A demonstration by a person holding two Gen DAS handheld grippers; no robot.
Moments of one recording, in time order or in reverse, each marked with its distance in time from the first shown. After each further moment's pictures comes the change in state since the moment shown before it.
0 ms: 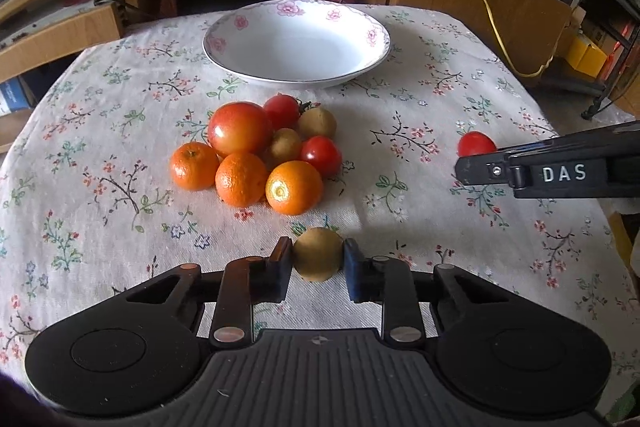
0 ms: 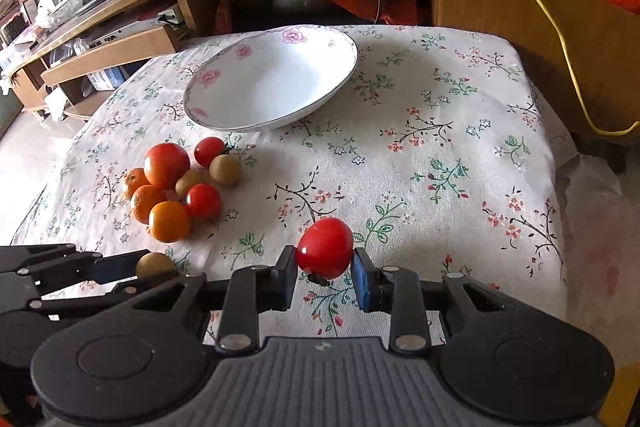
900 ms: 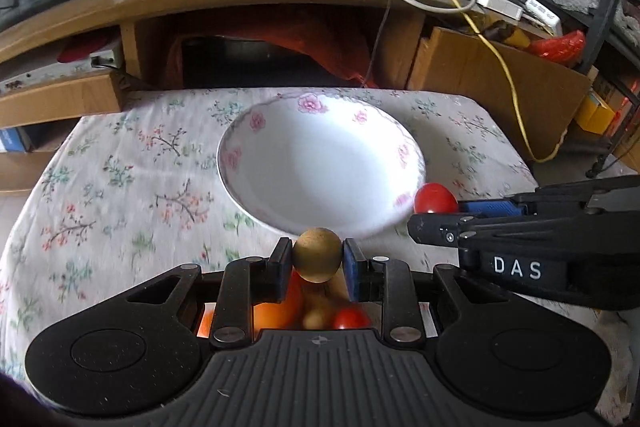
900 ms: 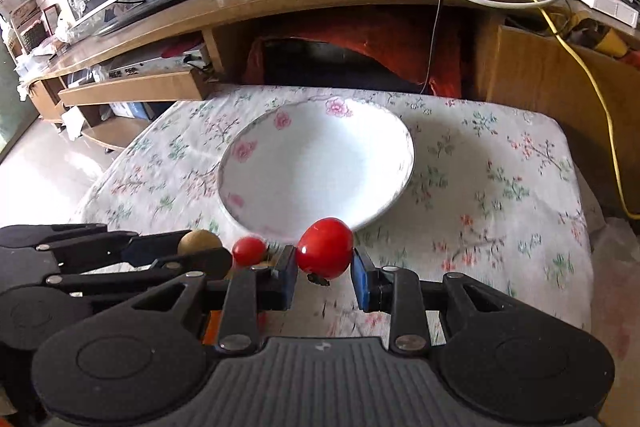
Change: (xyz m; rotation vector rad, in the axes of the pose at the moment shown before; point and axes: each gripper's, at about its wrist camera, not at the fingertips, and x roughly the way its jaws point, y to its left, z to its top) left arm 0.018 0.025 0.093 -0.049 -0.106 -0.005; right arm 0.018 0.030 0.074 -0.054 -0.075 0.046
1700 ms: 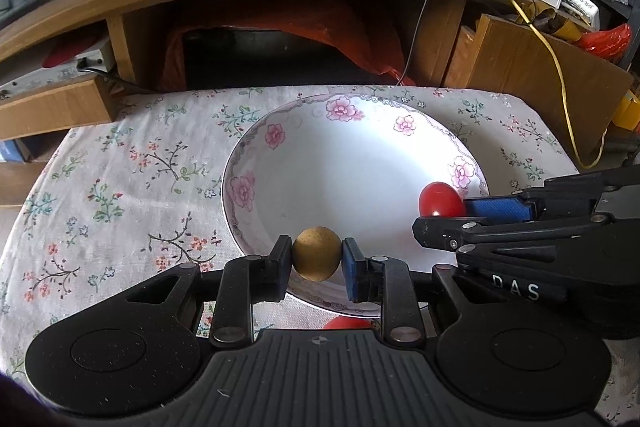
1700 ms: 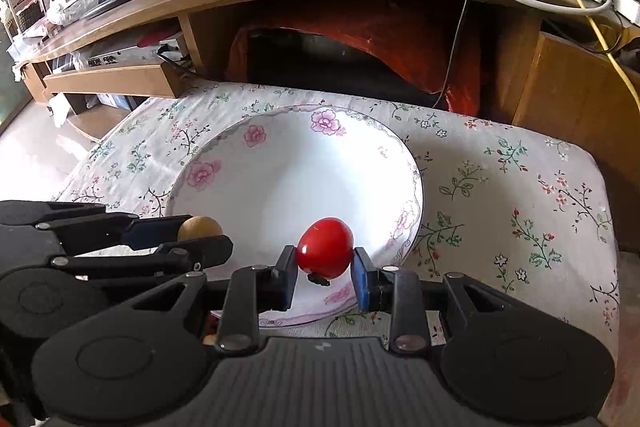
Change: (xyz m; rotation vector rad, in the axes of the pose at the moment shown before) left arm 0.050 0.009 0.022 0.015 0.032 0.062; right arm 0.066 -0.014 0.034 -0.062 0.028 -0.001
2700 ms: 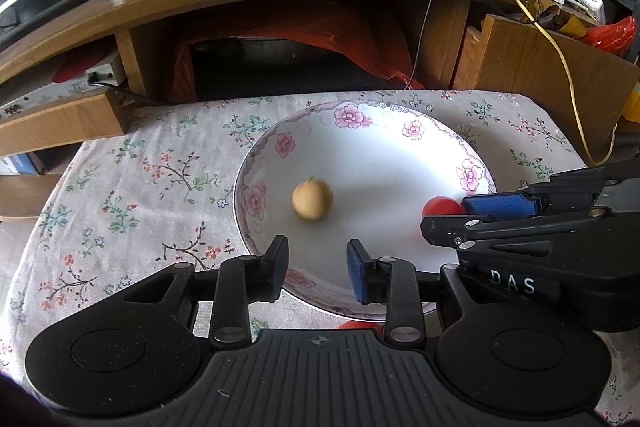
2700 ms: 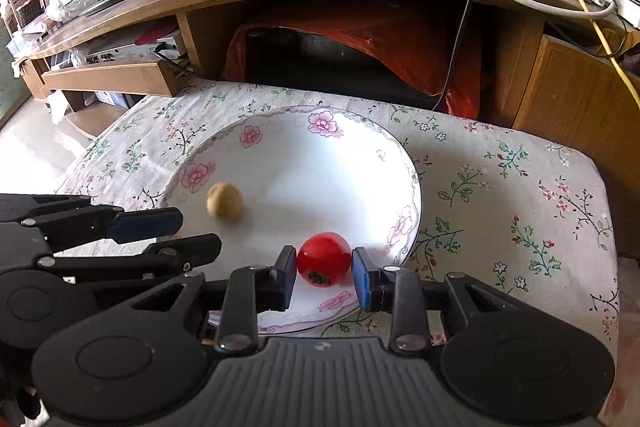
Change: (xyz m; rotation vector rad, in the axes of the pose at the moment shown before) left arm -0.004 -0.005 0.000 0.028 -0.019 0.053; right arm 0.003 0.000 0.001 -0.012 -0.006 -0.009
